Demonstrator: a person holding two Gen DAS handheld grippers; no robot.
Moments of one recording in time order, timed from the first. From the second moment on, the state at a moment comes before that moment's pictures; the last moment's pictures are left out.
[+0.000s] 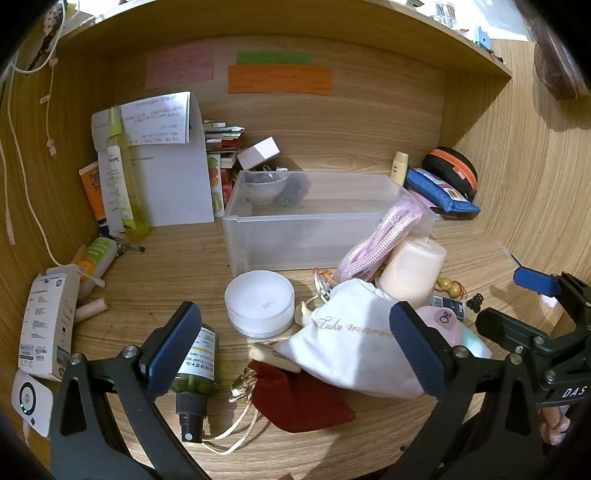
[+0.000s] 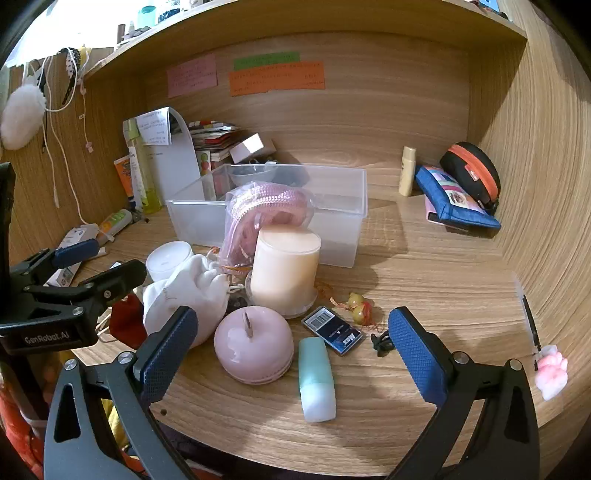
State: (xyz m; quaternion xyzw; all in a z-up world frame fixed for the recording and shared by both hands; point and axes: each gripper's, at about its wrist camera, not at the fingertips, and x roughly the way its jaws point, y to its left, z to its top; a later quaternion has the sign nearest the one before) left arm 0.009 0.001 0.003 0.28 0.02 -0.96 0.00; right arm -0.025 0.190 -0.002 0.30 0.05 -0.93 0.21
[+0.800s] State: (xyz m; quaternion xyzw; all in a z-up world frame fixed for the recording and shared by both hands) left arm 0.008 0.007 0.003 0.29 0.01 -0.96 0.00; right arm -0.023 0.190 -0.002 0.30 0.04 -0.93 0.21
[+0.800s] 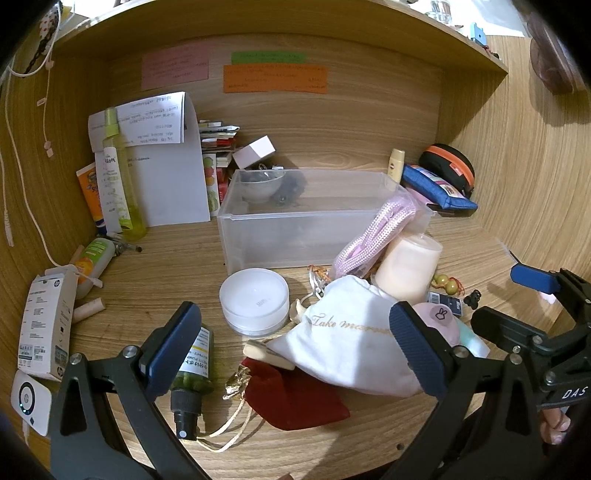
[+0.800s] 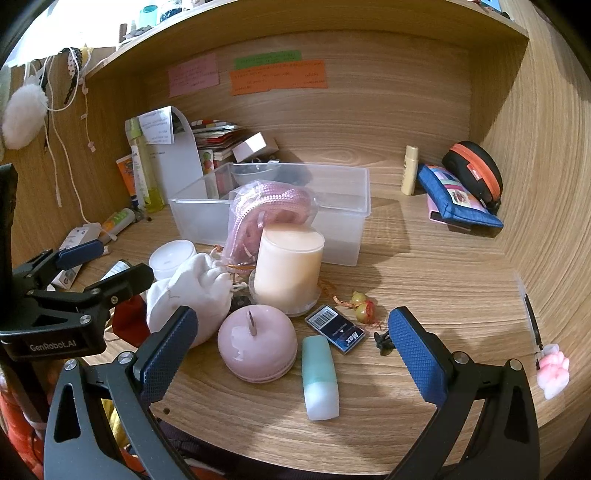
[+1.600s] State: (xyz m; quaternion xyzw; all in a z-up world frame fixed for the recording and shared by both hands) left arm 0.015 -0.003 0.006 0.28 0.04 -0.96 0.00; right arm -0.024 0.192 -0.001 0.30 0.04 -0.93 0.21
